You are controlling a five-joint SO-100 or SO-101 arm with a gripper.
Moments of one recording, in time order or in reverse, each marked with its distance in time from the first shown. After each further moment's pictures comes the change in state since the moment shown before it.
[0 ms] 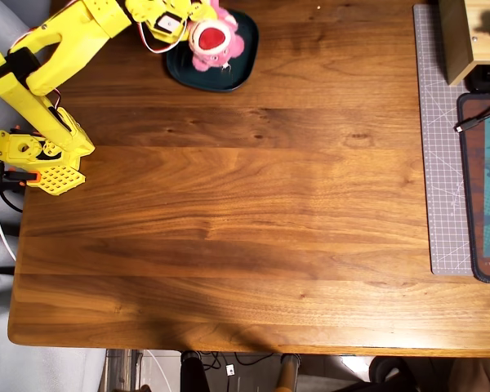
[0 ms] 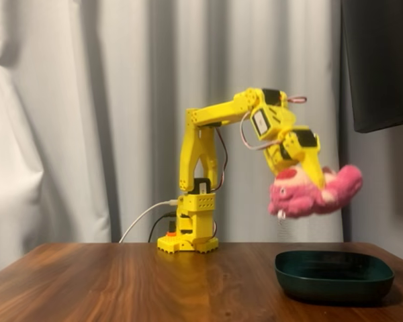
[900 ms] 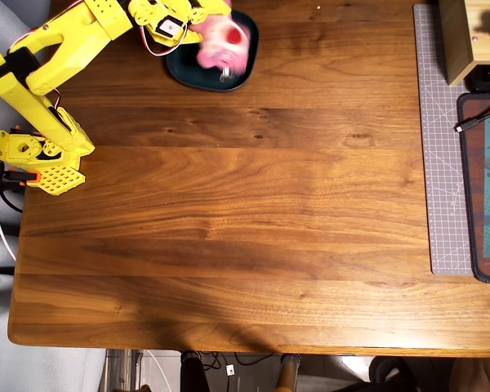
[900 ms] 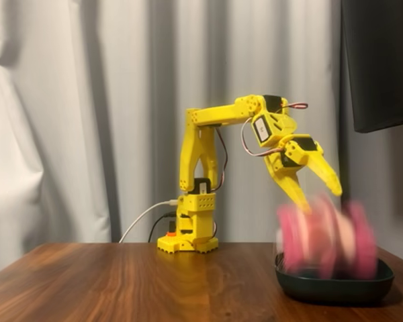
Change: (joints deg) arm 0.5 0.0 1.3 -0.4 0.0
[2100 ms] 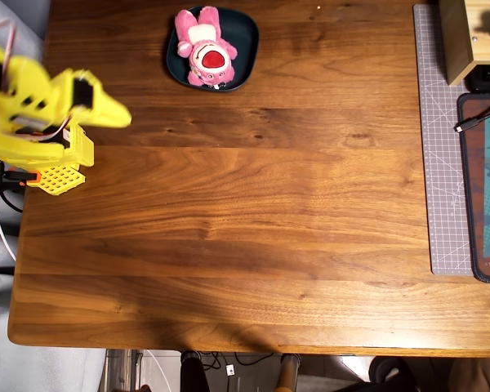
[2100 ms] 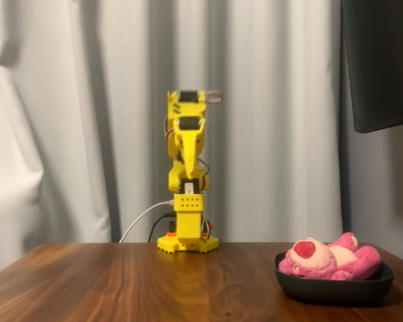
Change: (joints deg) arm -35.6 73.1 48.1 21.3 0.0
